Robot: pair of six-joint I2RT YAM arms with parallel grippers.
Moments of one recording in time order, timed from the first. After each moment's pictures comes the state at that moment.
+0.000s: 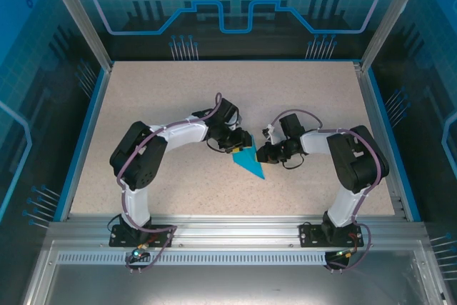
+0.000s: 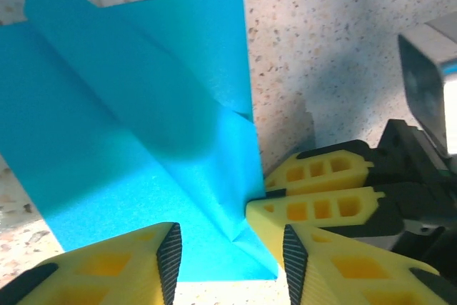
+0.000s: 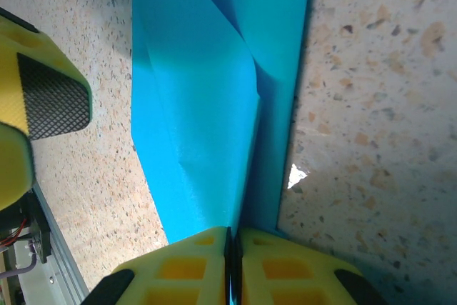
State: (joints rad) left arm -0.60 1.92 1.26 -0.40 0.47 -0.81; right arm 0.33 1.78 0.79 -0.20 -0.72 0.29
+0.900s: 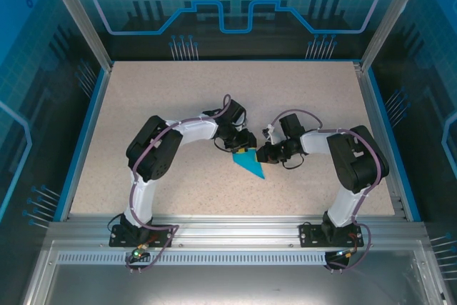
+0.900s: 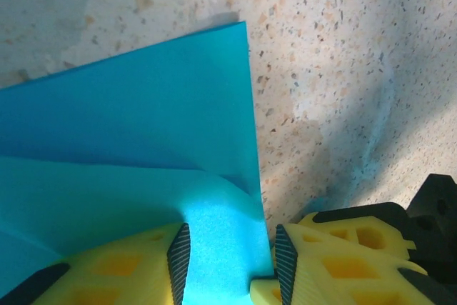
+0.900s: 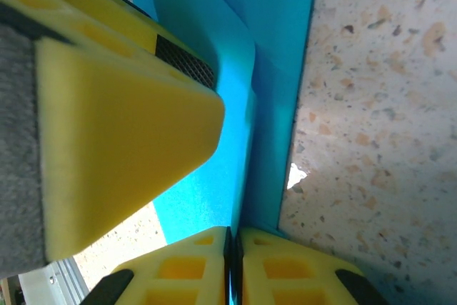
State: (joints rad) left arm -0.62 2.08 1.36 -0.40 0.48 -0.81; right arm 0.33 1.78 0.79 -0.20 -0.72 0.29
